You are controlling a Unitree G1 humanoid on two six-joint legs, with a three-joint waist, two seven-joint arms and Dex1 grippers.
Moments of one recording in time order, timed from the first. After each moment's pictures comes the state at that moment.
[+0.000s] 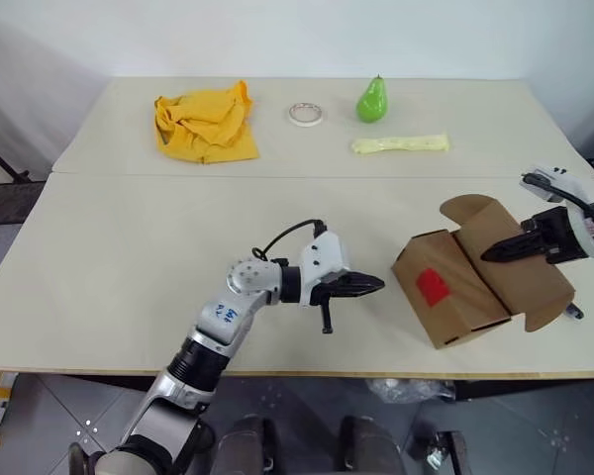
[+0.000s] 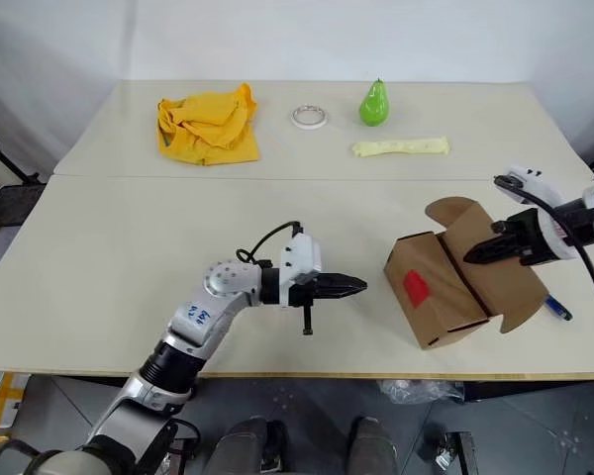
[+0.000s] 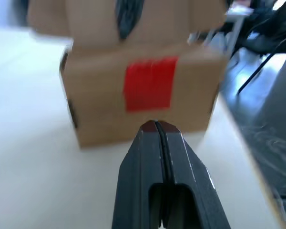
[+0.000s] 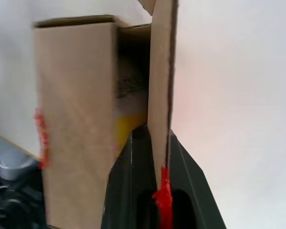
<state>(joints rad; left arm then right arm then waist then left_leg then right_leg) -0.59 0.19 -0.30 -0.02 -0.24 0.28 -0.95 -1.11 -1.20 0.44 0.29 0.50 1.57 1.25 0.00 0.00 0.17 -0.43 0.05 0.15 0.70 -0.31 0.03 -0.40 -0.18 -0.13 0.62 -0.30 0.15</state>
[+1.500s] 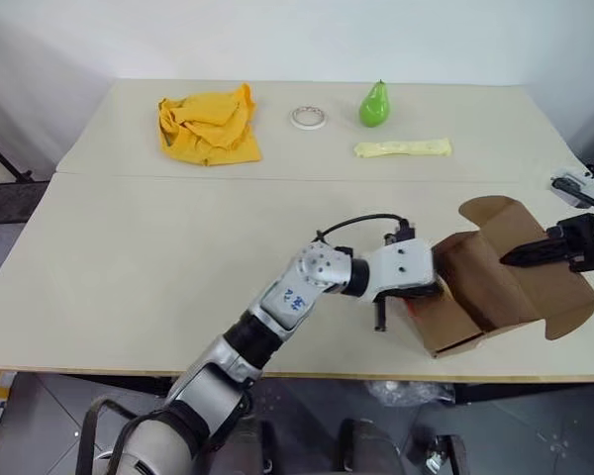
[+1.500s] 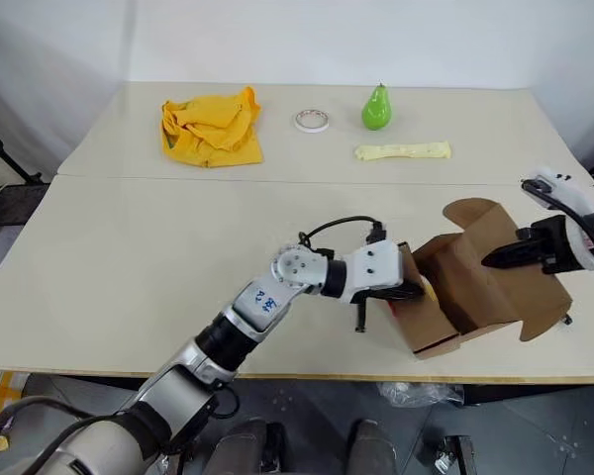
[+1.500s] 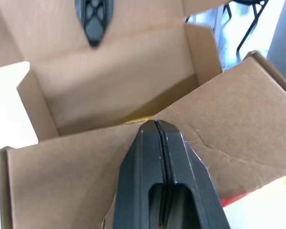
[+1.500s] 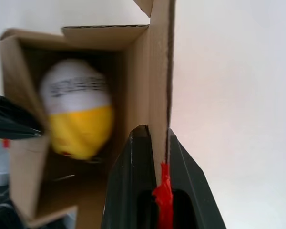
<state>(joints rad) -0.77 0.01 -0.49 0.21 0.02 0.25 -0.87 -1.00 -1.33 0.37 0.29 0.56 1.46 1.19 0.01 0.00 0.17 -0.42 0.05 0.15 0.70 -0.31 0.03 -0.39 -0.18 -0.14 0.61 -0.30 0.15</state>
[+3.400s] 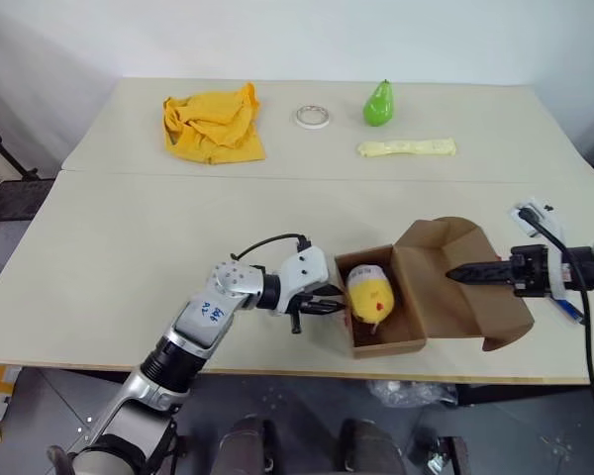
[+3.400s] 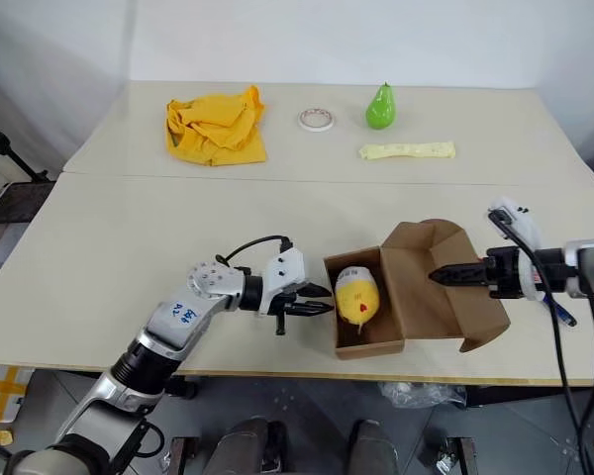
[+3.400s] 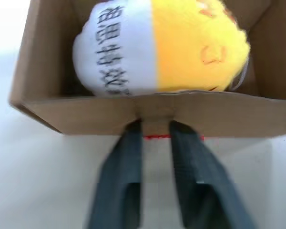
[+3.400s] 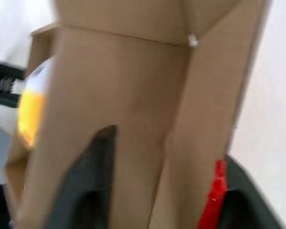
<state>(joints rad) -0.55 0.40 -0.35 -0.10 -0.10 0.53 -0.92 -0.55 -1.11 -0.18 -0.02 0.71 1.48 1.05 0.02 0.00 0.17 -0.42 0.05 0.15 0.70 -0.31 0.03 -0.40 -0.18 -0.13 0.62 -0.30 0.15</state>
